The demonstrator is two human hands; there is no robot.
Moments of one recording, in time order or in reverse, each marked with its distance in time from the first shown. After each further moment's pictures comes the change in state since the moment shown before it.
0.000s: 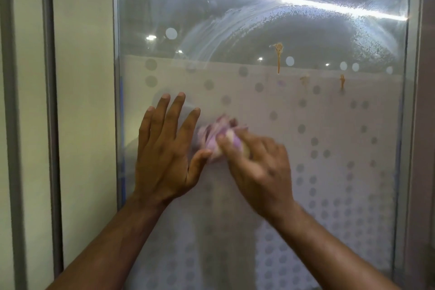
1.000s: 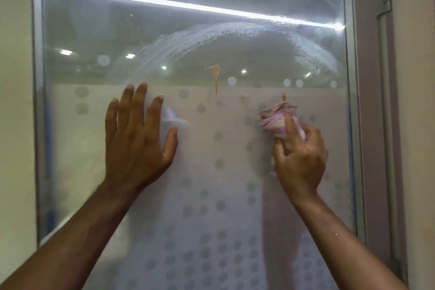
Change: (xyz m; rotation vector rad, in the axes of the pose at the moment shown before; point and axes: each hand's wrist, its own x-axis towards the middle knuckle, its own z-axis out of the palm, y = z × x) left_hand 0.079 0.052 0.026 0.193 0.058 -0.088; right_hand -0.025 0.186 -0.020 -0.081 0.059 0.675
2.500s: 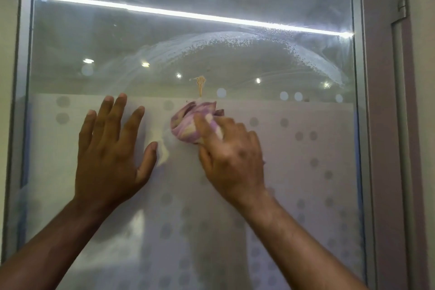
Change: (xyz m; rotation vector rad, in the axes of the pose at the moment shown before) left_hand -0.002 0.005 0.008 0.019 0.025 0.019; right_hand 0.025 -0.087 0.020 0.141 -0.097 -0.556
